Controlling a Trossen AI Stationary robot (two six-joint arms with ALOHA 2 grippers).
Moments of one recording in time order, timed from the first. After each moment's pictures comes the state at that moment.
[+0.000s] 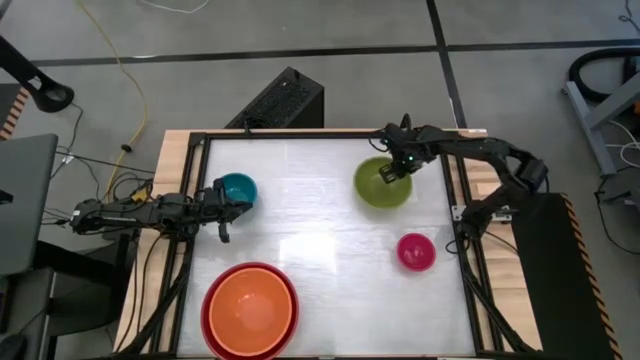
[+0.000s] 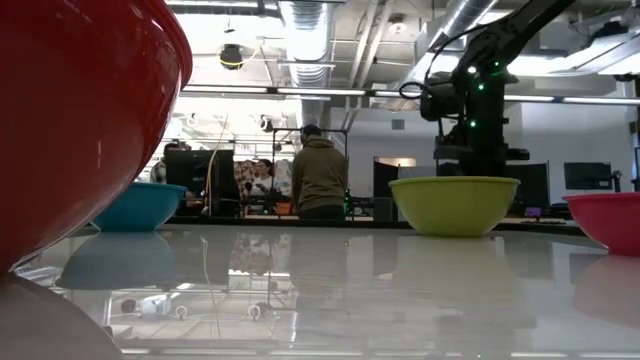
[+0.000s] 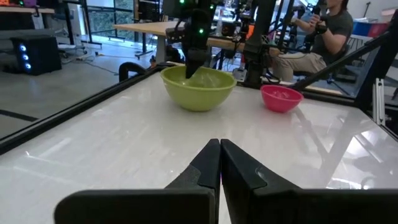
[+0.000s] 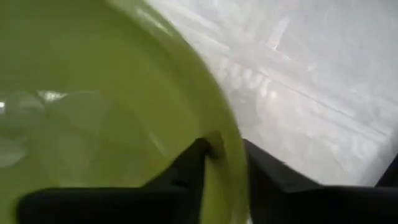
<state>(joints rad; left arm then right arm) -0.03 0.06 0.01 0.06 -0.28 -0.13 -0.68 1.50 0.97 -0.86 0.13 0.41</state>
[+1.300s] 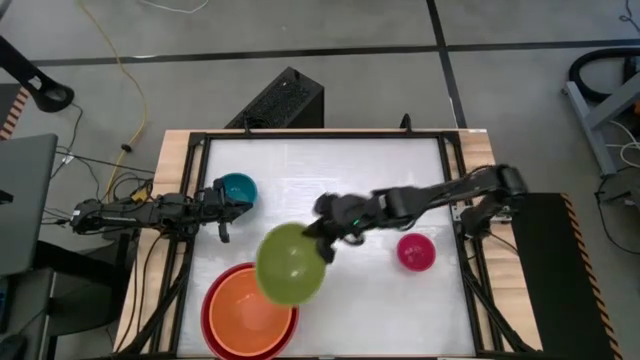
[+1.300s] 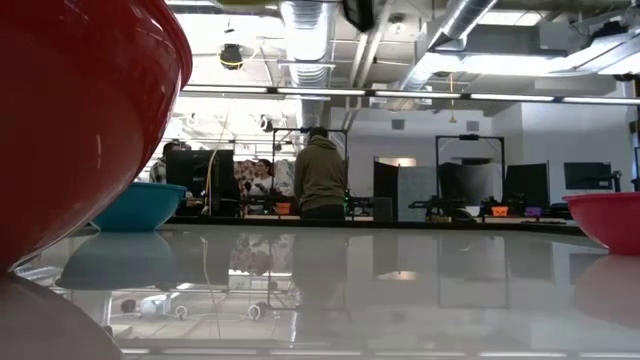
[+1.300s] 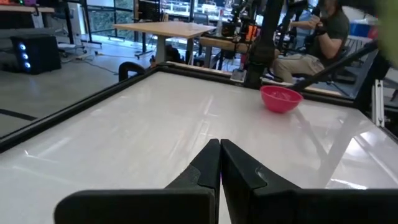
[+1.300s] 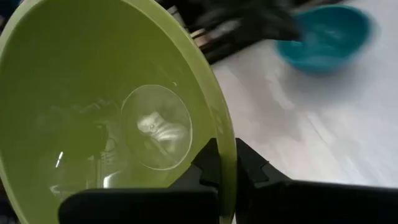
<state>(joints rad) -0.03 0.06 0.01 0.06 -0.28 -0.14 0.21 1.68 1.52 -0.32 0.11 0.56</state>
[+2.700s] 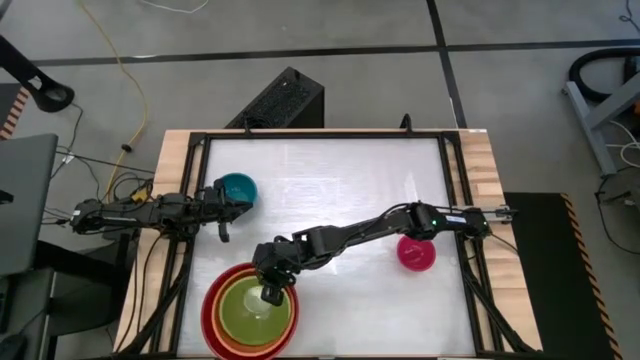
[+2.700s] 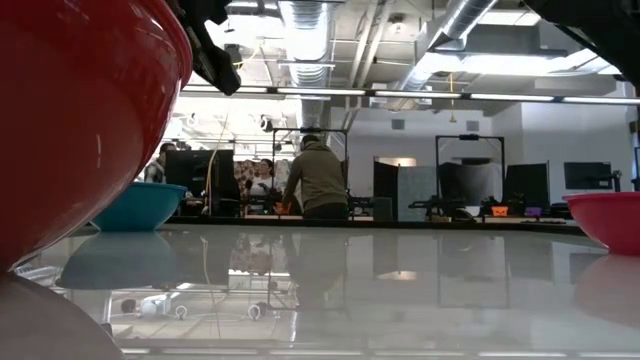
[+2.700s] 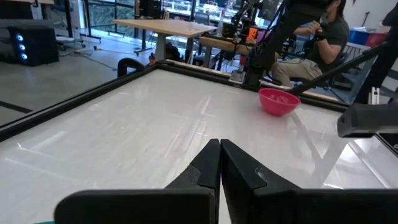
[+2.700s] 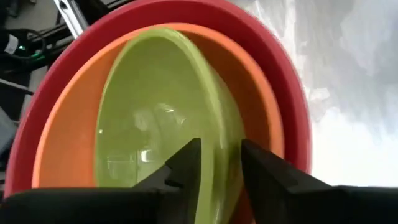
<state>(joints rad) -0.03 0.06 0.01 0.06 -0.28 -0.18 0.26 2.41 2.35 -0.66 -0.05 0.49</state>
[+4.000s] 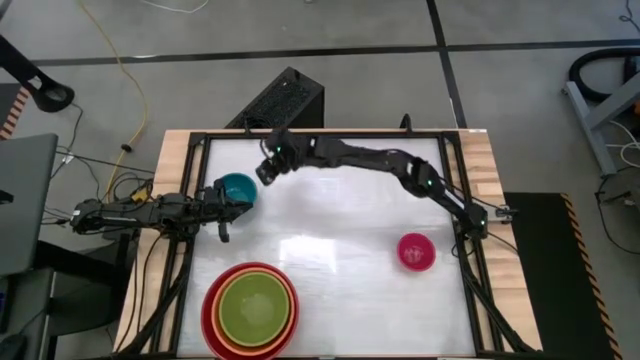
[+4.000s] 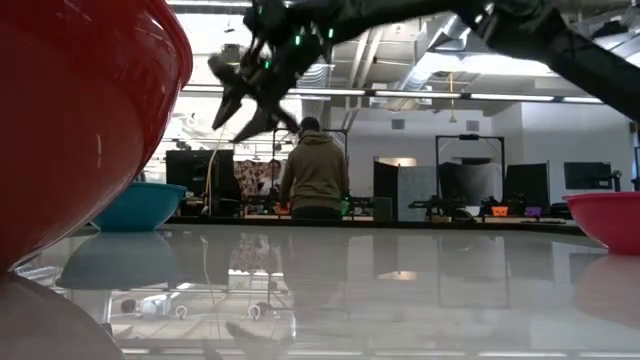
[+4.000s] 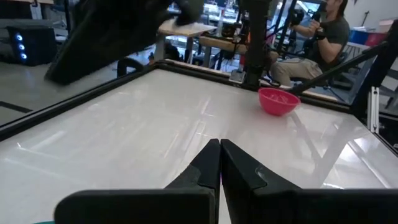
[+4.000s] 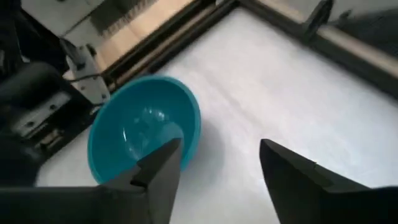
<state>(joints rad) -0.03 0.06 0.01 0.06 -0.27 -0.18 -0.23 2.38 2.35 -0.60 0.03 0.50</state>
